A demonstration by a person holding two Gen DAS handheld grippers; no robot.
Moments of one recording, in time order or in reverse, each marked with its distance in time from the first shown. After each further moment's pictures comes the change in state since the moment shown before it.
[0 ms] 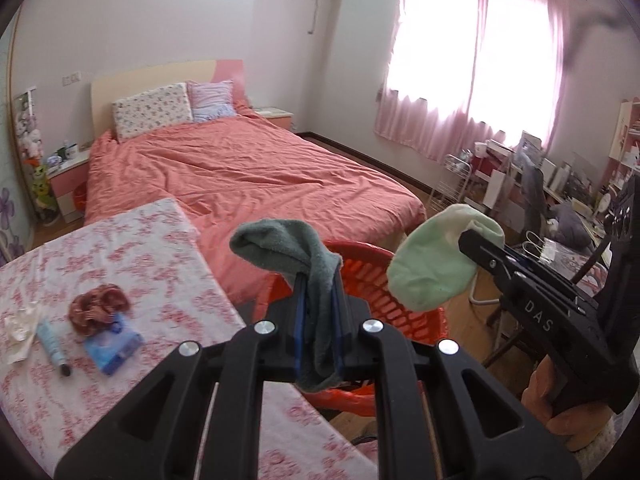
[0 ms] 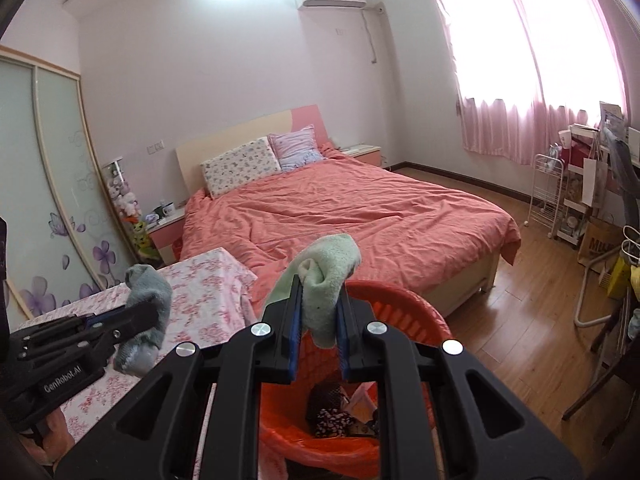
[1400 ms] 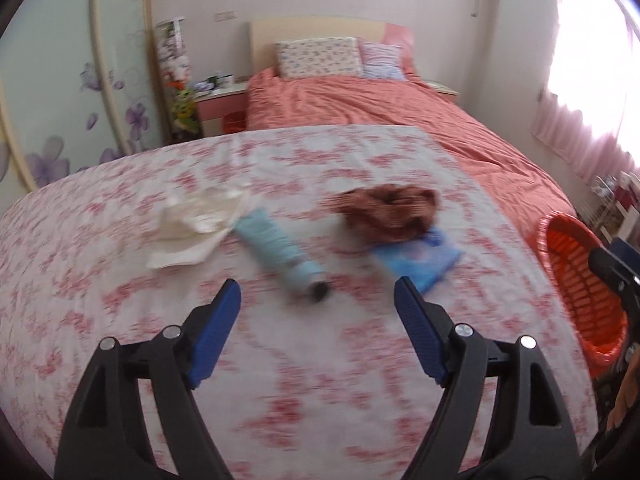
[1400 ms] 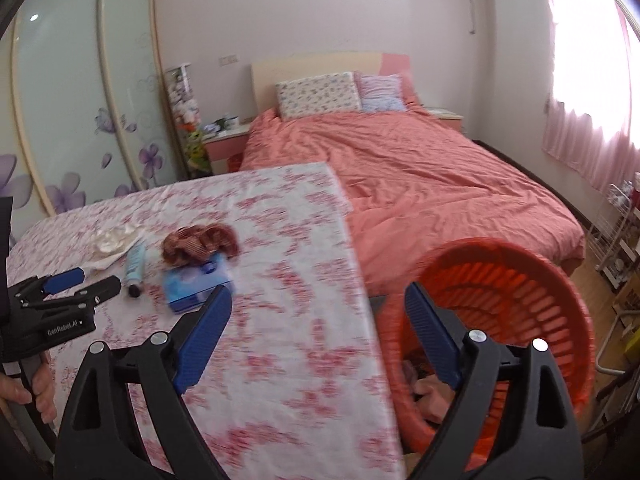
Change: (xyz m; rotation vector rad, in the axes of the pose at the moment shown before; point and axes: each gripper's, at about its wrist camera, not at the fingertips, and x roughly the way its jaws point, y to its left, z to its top) left arm -0.051 0.251 -0.105 -0.296 0.109 0.526; right arm 0.064 0.160 -0.060 -0.276 0.234 0.185
